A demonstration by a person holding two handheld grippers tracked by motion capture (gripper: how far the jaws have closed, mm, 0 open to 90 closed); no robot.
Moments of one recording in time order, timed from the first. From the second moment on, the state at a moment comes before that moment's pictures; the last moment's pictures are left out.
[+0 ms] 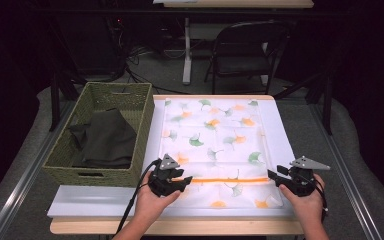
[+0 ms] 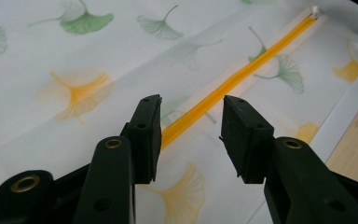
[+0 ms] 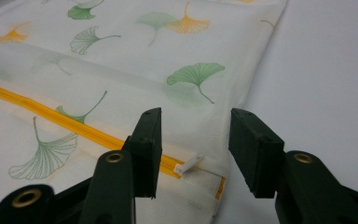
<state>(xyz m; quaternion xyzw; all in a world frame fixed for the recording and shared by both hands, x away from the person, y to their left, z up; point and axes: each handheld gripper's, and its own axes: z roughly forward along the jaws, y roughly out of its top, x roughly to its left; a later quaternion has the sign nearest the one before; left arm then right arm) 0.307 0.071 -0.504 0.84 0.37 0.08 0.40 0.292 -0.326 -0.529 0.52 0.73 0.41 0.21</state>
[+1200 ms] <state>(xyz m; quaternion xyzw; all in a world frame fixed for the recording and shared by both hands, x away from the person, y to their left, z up) 0.307 0.011 -0.527 0.86 0.32 0.06 0.38 0.305 -0.343 -0.550 0.55 0.71 0.42 0.15</state>
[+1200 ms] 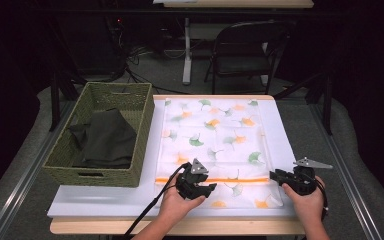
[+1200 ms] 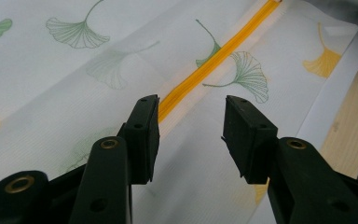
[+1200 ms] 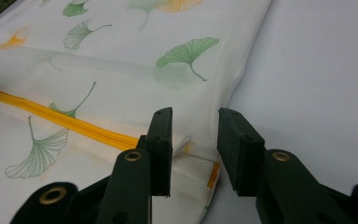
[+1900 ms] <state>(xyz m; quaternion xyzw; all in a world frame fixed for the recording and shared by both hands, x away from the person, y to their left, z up) 0.312 0.007 -0.535 0.86 0.33 0.06 0.38 0.299 -0.319 -0.542 0.50 0.75 0.40 0.16</state>
